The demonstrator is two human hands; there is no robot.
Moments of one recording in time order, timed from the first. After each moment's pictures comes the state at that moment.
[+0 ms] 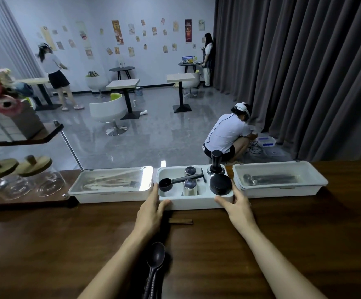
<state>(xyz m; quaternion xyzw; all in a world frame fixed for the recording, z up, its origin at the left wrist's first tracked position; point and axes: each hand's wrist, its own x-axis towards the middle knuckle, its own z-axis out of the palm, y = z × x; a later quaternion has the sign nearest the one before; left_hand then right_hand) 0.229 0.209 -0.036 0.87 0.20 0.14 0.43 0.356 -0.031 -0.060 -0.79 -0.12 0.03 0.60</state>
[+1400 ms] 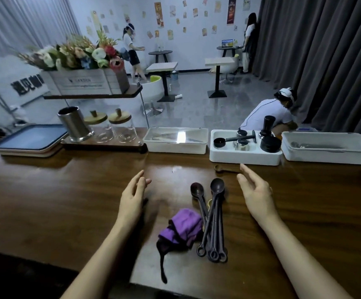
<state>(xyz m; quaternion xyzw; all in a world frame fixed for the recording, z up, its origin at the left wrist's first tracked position) -0.026 0.296 -0.041 0.71 0.27 0.30 0.58 0.153 0.009 -0.019 -0.78 -0.20 0.02 0.59</state>
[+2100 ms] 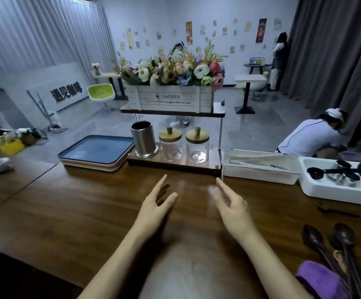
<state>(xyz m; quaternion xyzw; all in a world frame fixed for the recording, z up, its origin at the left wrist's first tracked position) -0.111 0.518 -0.005 0.76 0.21 0.25 0.56 0.030 0.322 -0.003 -0.77 -0.28 0.12 0.56</state>
